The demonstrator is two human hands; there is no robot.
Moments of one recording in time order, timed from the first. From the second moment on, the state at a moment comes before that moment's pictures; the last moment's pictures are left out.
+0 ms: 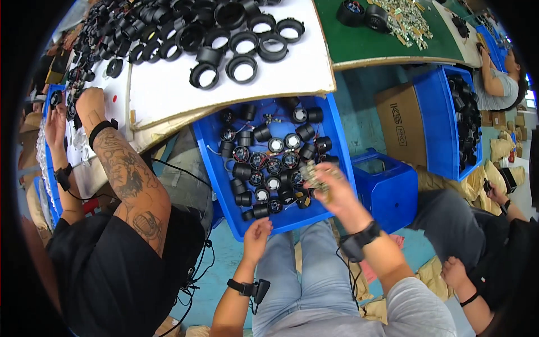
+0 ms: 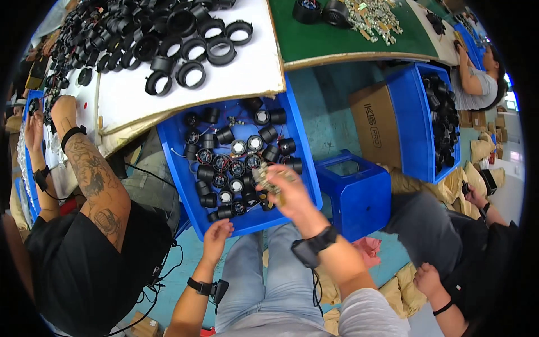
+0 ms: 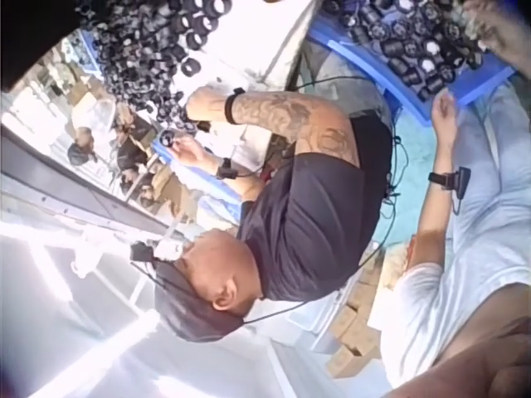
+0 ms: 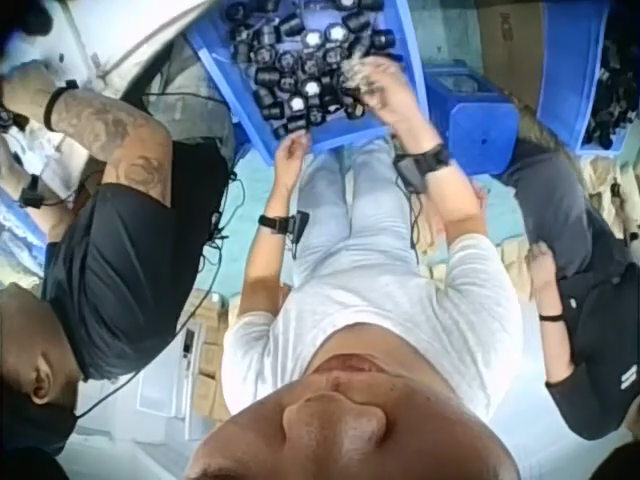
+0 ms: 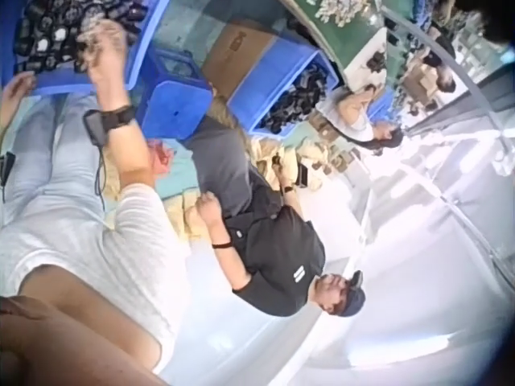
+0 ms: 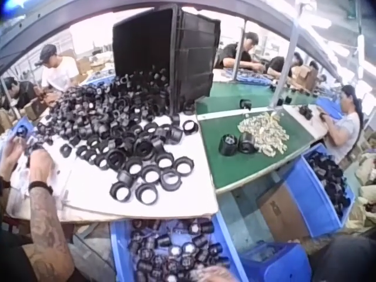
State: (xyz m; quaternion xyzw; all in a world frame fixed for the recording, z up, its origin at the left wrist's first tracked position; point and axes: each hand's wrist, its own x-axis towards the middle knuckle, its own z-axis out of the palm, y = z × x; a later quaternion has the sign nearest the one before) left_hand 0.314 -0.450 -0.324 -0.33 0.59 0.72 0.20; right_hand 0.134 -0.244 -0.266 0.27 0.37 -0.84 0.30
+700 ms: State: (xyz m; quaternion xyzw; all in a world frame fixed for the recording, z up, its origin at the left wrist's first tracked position) left_hand 0.247 -0.433 -0.374 -0.41 0.20 0.89 0.04; right_hand 0.221 -0.349 -0.367 0.07 0.74 -0.64 0.17
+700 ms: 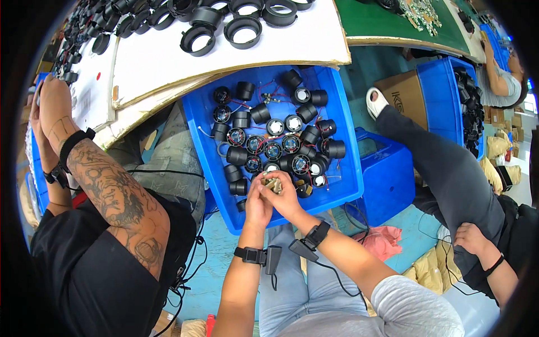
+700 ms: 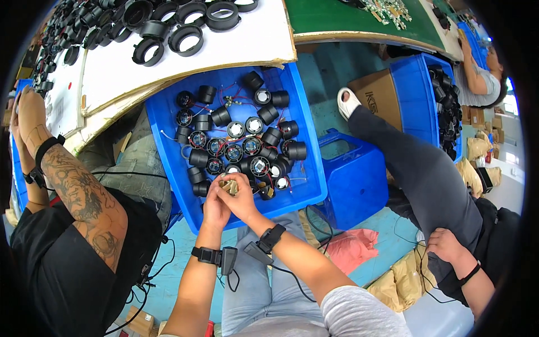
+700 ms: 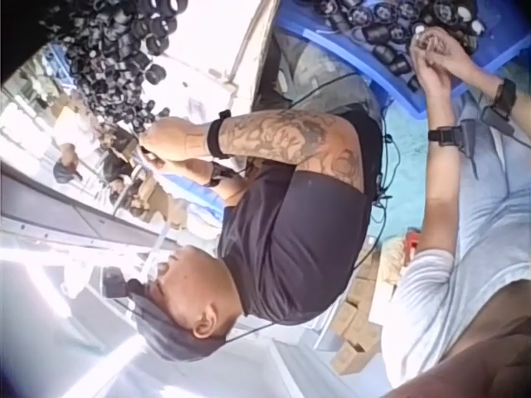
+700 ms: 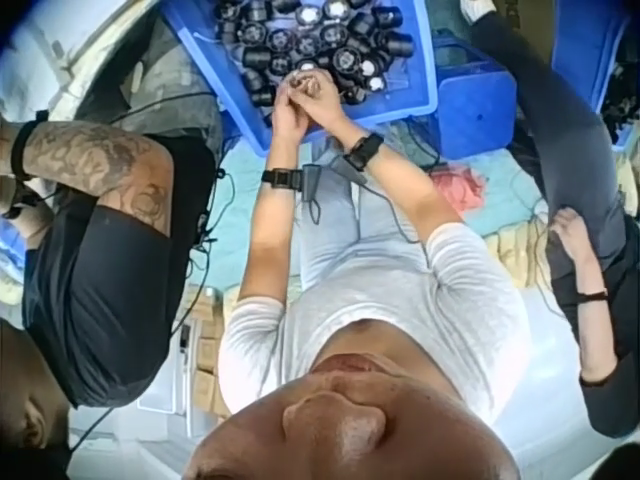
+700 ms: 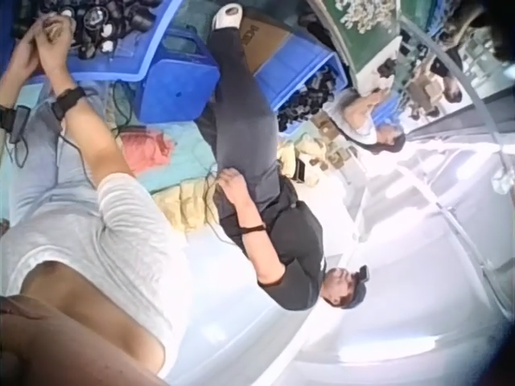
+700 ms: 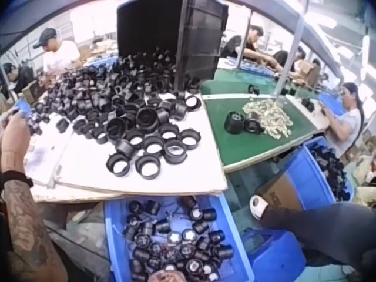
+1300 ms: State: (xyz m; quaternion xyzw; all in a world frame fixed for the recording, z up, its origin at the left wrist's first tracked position) left_hand 0.275 -0.442 -0.373 -0.36 0.72 0.58 0.12; right_hand 0.126 -0.242 -0.381 0.18 0.81 -0.55 -0.08
